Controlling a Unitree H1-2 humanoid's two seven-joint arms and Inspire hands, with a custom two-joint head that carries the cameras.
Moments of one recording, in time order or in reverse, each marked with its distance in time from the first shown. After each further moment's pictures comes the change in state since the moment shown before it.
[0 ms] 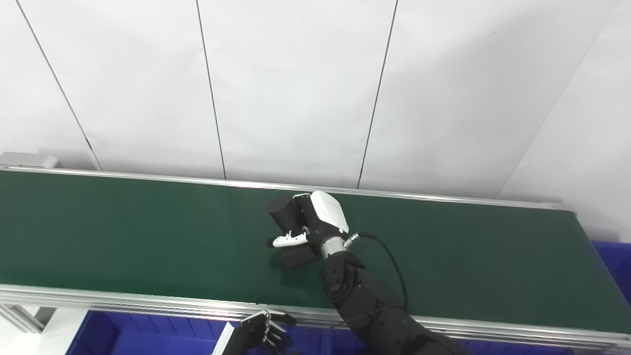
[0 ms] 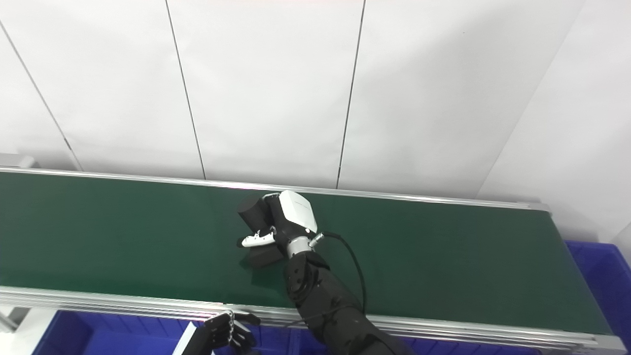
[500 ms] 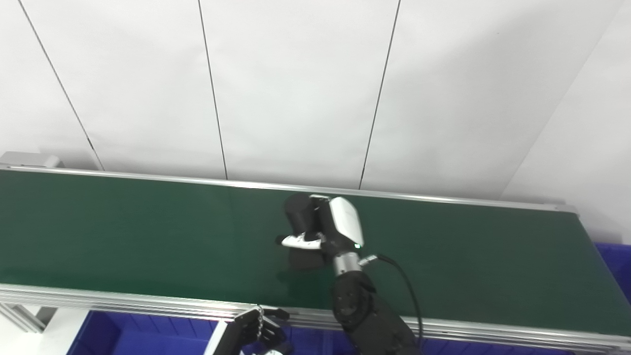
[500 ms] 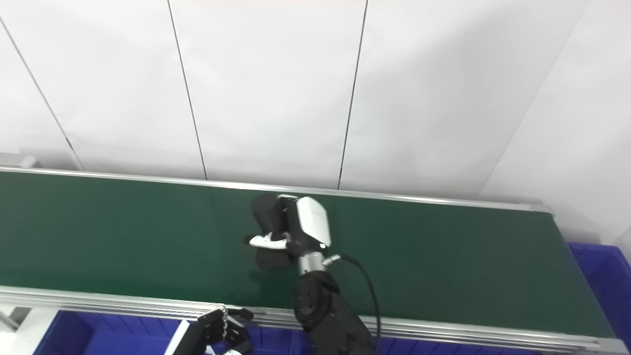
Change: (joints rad) left arm 0.000 -0.019 0.079 0.003 -0.040 0.000 -0.079; right arm 0.279 -0.074 -0.092 -0.527 0.026 -0.021 -0.030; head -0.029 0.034
